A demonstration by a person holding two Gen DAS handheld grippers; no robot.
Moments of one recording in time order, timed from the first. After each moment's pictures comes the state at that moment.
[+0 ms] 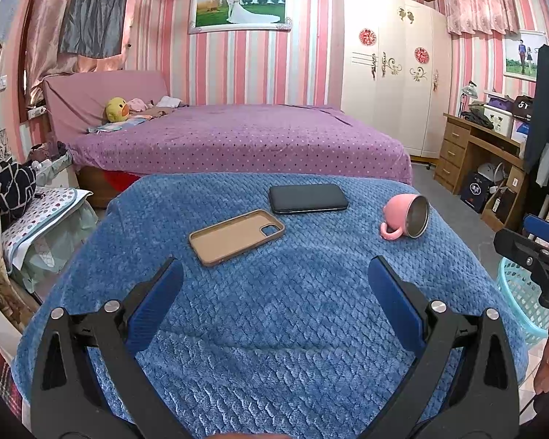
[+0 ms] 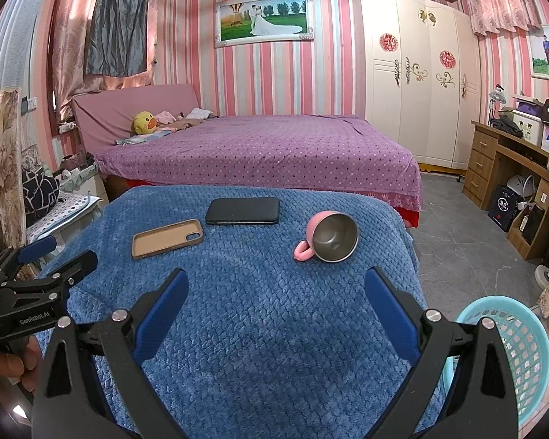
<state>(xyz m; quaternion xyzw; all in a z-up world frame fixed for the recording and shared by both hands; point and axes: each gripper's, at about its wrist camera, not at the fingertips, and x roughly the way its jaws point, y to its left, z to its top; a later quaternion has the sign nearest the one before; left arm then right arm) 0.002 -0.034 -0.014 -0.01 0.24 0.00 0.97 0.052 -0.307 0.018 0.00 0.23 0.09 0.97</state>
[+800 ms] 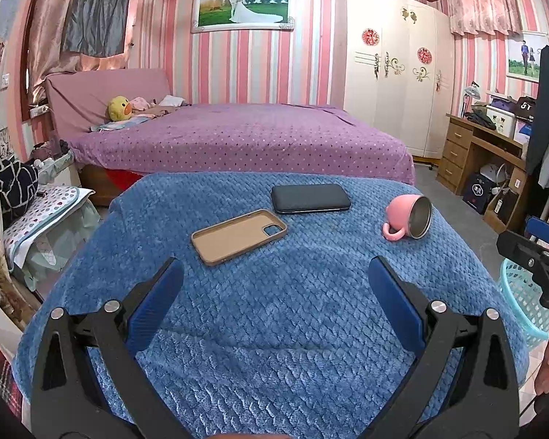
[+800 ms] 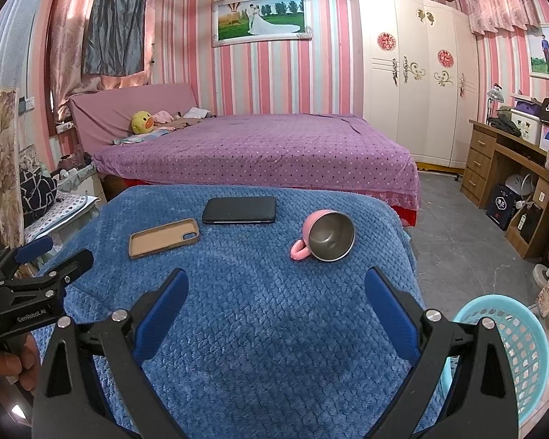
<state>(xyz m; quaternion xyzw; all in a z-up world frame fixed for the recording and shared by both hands) 0.002 -0.037 -0.016 -0.02 0.24 0.01 0.97 0.050 -0.310 0.016 0.00 0.24 0.09 0.97</state>
